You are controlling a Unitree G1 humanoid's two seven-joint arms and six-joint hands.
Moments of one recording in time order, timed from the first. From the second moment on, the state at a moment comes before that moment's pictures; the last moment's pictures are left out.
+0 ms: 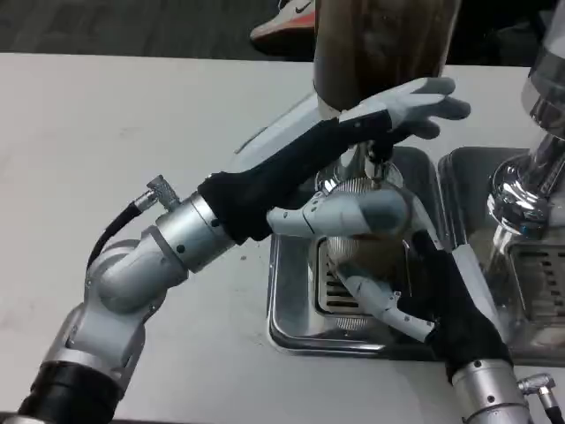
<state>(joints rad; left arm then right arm) -0.50 0.29 -0.22 0.50 0.05 -0.83 -0.49 0.10 -0.10 0.20 0.08 -0.32 -0.11 -0.15</state>
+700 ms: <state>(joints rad) -0.47 0.29 -0.16 0.43 0.05 -0.83 -0.43 0.07 -0.08 0.19 0.12 -0.28 -0.13 -0.14</state>
